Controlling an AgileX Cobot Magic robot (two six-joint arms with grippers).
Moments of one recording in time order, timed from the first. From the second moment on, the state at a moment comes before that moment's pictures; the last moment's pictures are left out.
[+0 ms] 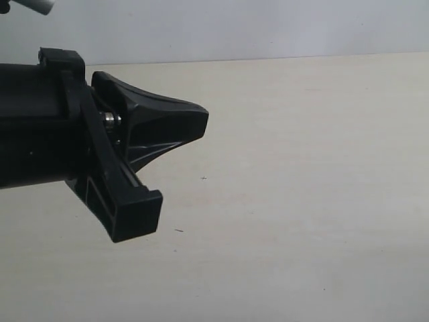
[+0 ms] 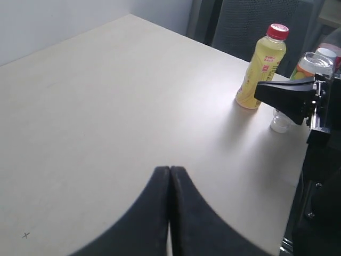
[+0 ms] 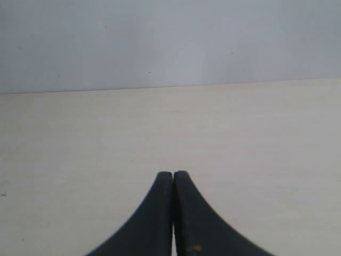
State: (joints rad) left arm -1.02 1.05 -0.72 -0.56 0.15 0.42; right arm 0.11 0.00 -0.01 0.05 0.30 0.01
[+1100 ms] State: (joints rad) left arm -0.76 0.88 -0.72 -0.56 0.15 0.42; right arm 0.11 0.00 -0.01 0.05 0.30 0.01
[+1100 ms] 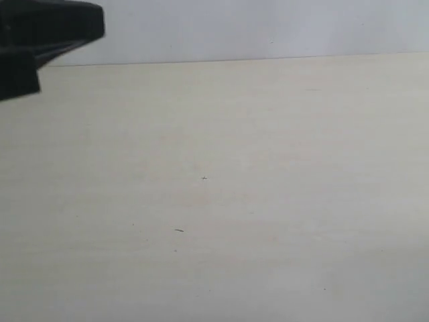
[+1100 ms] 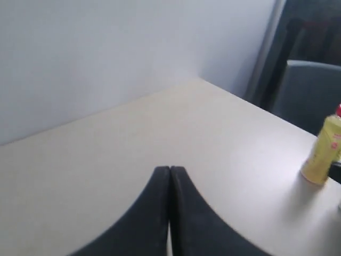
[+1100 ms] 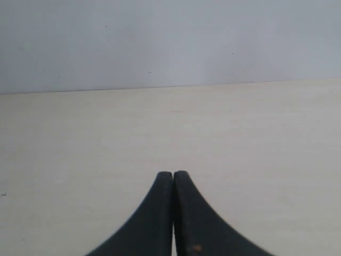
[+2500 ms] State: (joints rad) left arm -0.06 0.02 -0.15 -0.40 0.37 0.44; right arm 0.11 0.00 -0.01 0.05 0.30 0.01
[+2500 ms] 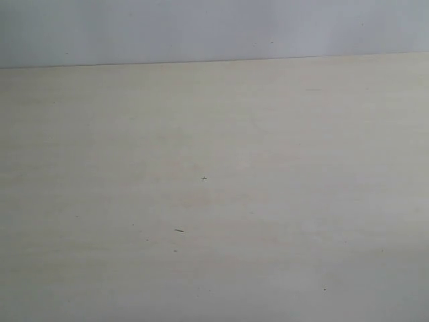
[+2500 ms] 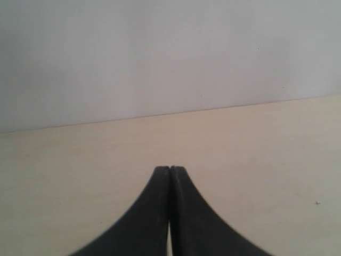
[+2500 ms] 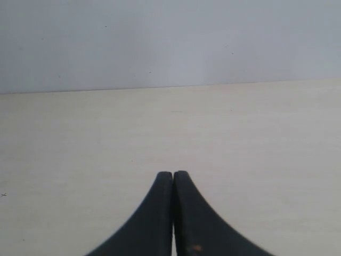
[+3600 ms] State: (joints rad) left arm -0.06 0.02 0.00 0.00 0.35 -0.08; right arm 0.11 0.00 -0.01 0.05 0.30 0.01
